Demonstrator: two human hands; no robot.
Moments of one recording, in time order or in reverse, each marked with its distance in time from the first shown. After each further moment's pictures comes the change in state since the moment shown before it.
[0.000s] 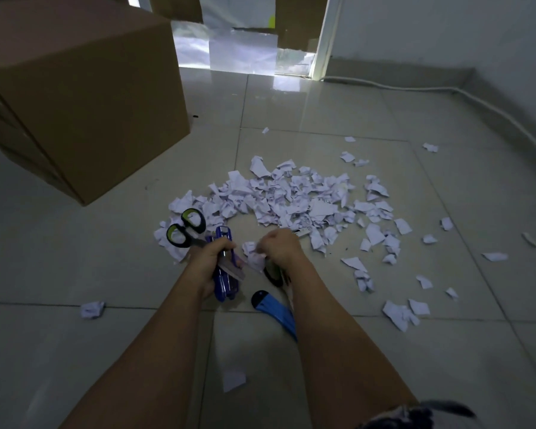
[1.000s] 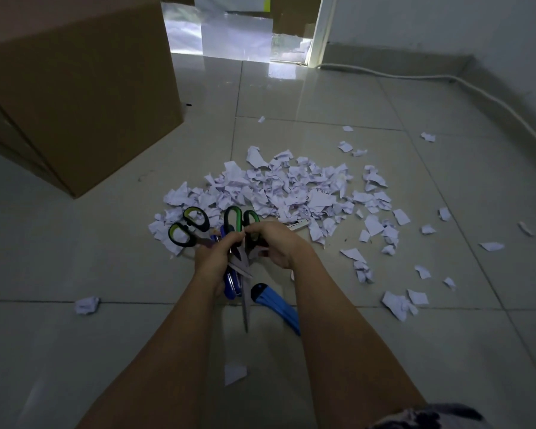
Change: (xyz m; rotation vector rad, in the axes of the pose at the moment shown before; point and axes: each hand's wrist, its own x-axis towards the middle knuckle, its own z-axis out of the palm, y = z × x) left_hand 0.016 -0.022 0.012 -0.042 0.156 0.076; right_hand 0.001 -0.007 0.003 0.536 -0.342 0.109
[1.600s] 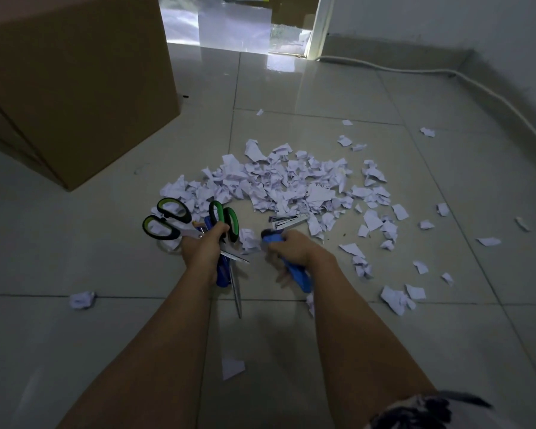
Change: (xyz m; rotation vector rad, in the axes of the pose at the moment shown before) left_hand 0.014 0.003 -0.005 -0.023 0.229 0.059; right_hand -0.010 0.024 -0.043 -0.530 0.091 0.130
